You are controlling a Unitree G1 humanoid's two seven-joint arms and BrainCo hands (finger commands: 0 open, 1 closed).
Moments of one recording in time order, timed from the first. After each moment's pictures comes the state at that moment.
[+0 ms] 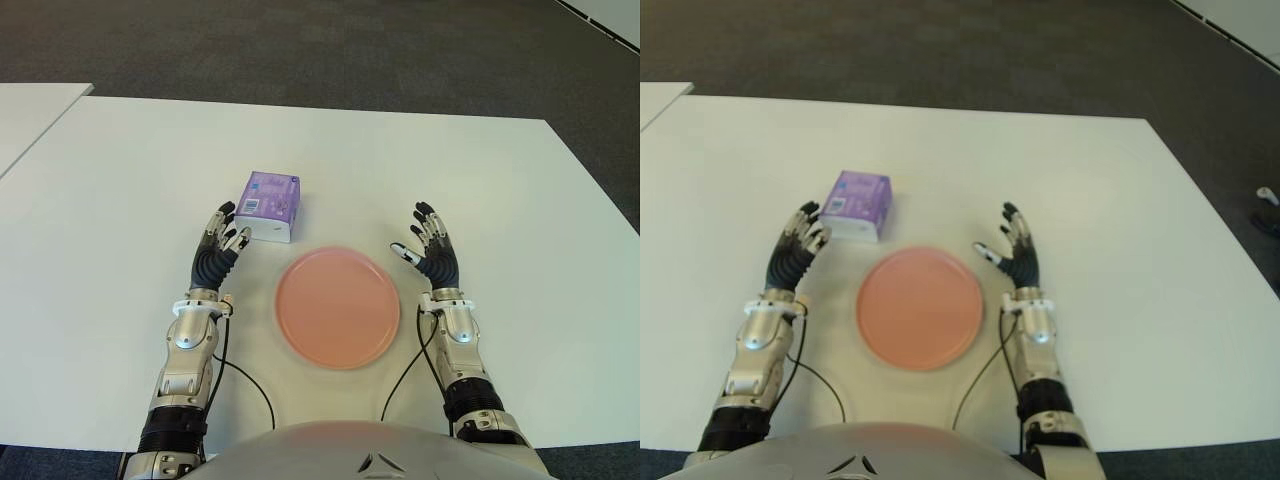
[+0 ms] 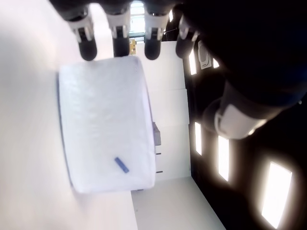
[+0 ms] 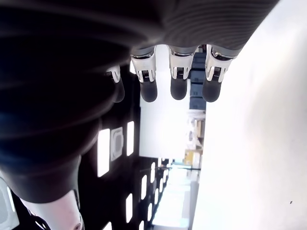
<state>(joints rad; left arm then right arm) 0.13 0.08 0.07 0.11 0.01 -0.27 -0.01 -0.09 -0.09 -0.07 0.56 0.04 -0.64 0.08</state>
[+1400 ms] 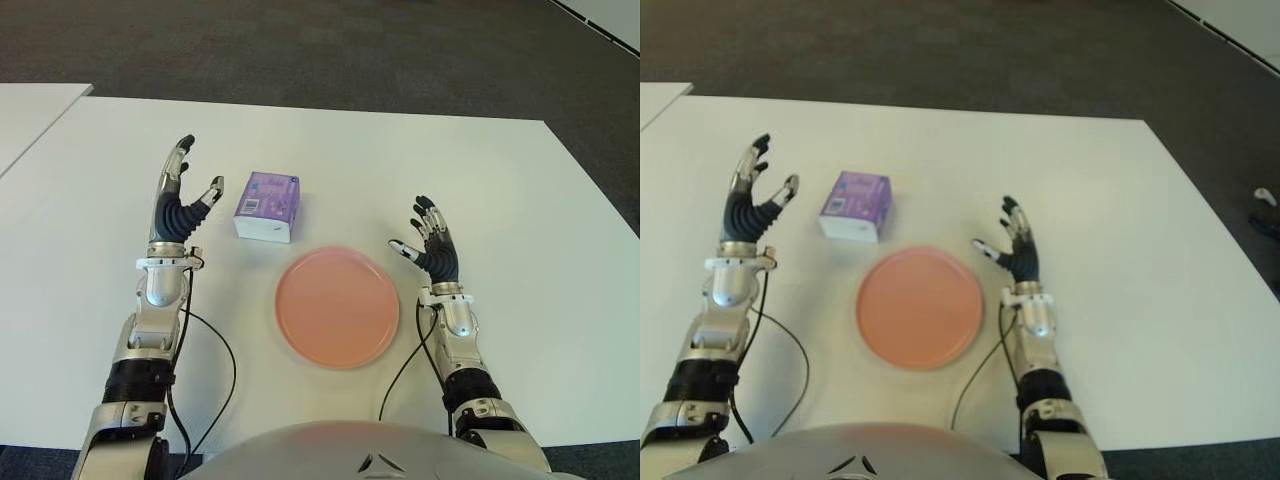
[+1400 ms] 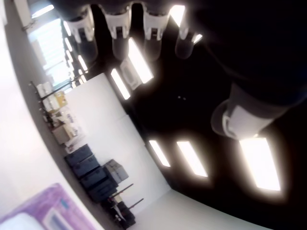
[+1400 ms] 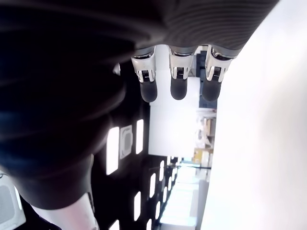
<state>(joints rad) -0.11 0.28 0.13 0.17 0.28 -0.44 0.19 -0.14 -0.10 -0.07 0.65 0.04 -0.71 0.08</state>
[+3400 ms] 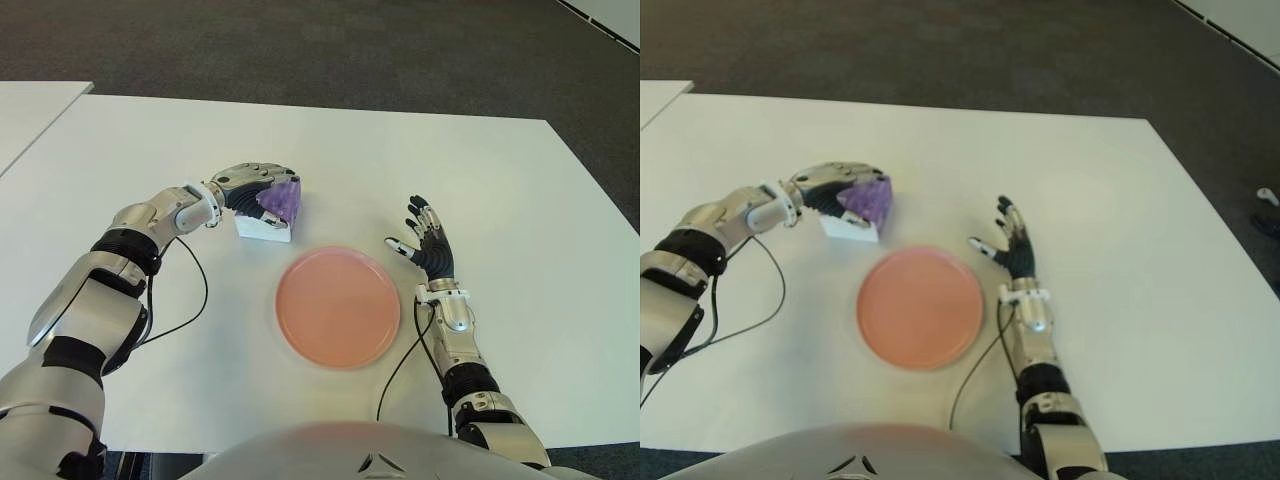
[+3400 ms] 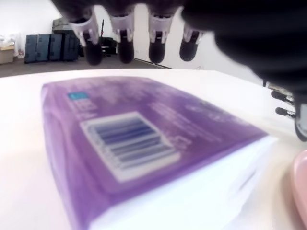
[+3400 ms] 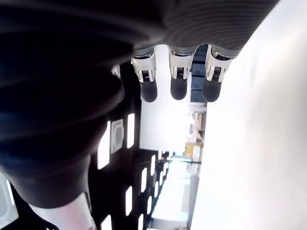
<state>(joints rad) -0.79 0.58 -0.49 1.00 0.75 -0.77 0.03 -0.17 -0.11 -0.06 0.68 0.04 -0.68 0.08</state>
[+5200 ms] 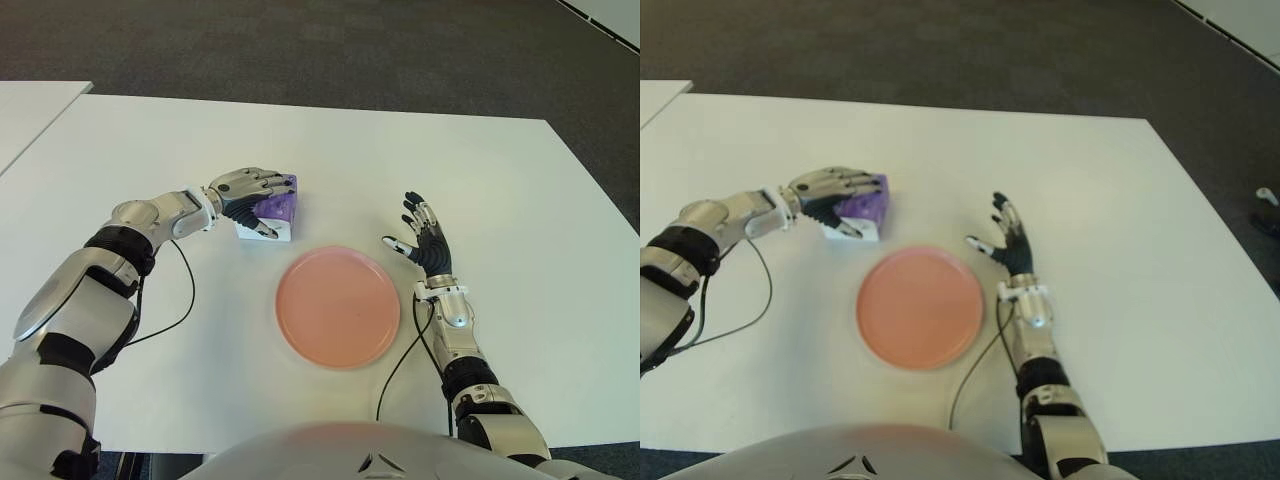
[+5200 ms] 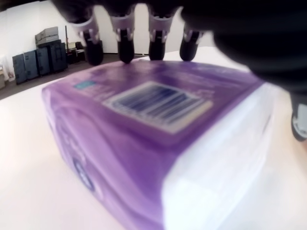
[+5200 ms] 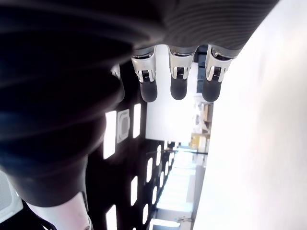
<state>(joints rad) -0.81 0.65 -0.65 0.98 0.96 -0.74 0.26 -0.21 -0.12 -0.05 0.74 0.04 -0.73 0.12</state>
